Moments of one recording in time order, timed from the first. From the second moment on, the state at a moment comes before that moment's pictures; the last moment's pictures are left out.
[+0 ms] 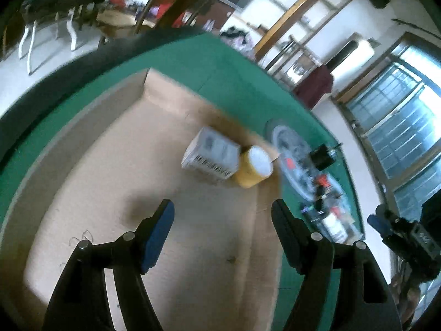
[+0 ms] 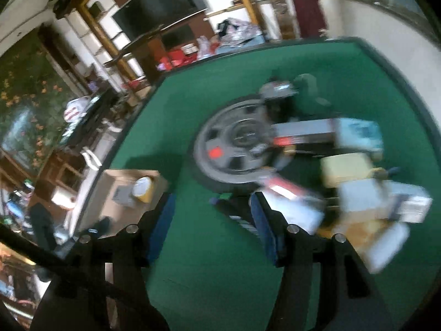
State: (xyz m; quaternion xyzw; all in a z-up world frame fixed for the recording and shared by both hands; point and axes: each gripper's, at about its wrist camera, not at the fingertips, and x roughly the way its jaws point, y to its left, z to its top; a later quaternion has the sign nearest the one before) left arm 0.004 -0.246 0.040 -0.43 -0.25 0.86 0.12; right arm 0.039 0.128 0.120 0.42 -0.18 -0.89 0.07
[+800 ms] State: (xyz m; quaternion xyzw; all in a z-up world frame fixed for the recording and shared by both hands) left arm 0.078 -0.155 0.084 -0.46 -0.21 0.83 0.22; right arm 0.015 0.148 0.025 0.50 -0.26 -0.80 0.22
